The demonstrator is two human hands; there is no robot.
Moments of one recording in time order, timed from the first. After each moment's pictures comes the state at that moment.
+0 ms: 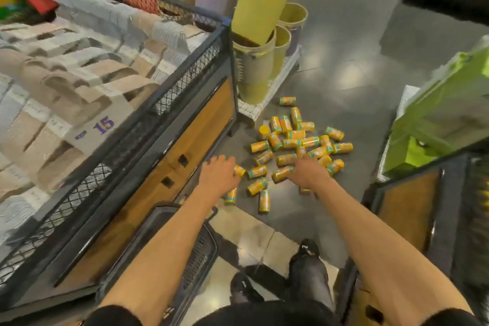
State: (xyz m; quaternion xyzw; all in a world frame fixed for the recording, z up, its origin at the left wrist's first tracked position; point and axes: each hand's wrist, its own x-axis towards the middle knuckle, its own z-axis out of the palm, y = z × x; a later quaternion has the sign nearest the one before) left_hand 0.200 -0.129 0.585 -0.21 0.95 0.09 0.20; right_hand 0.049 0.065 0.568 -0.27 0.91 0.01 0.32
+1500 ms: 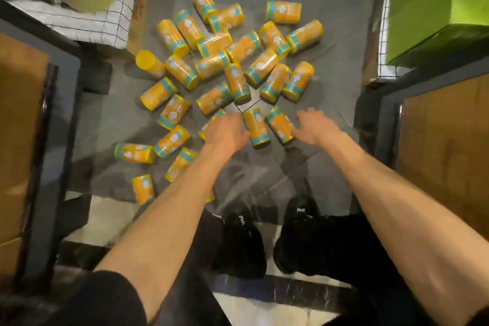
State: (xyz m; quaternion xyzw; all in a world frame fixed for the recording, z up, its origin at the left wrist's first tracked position) left_hand -0.186 0.050 0.042 -0.09 0.94 0.12 0.31; right_hand -0.247 0.257 0.031 -0.09 0.90 -0.04 0.42
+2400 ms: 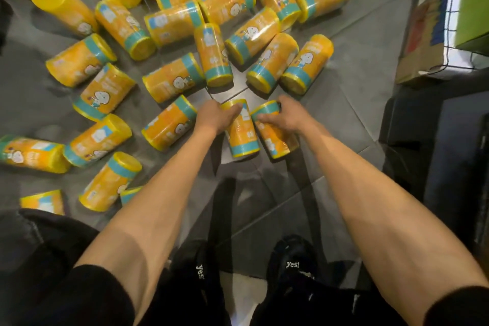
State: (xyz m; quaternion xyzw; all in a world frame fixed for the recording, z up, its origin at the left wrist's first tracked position) left_hand -0.252 0.066 -0.231 -0.34 0.82 0.40 0.24; right_hand -0.314 0.246 -0.236 -0.02 0.88 -0.23 0.41
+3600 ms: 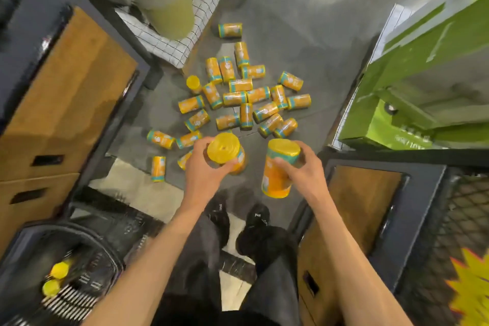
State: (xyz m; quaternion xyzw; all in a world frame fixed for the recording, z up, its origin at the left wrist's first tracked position) left_hand -0.093 0.018 0.385 -0.39 0.74 0.55 -0.02; right_hand -0.209 0.225 0.394 0.03 0.84 -0.44 0.32
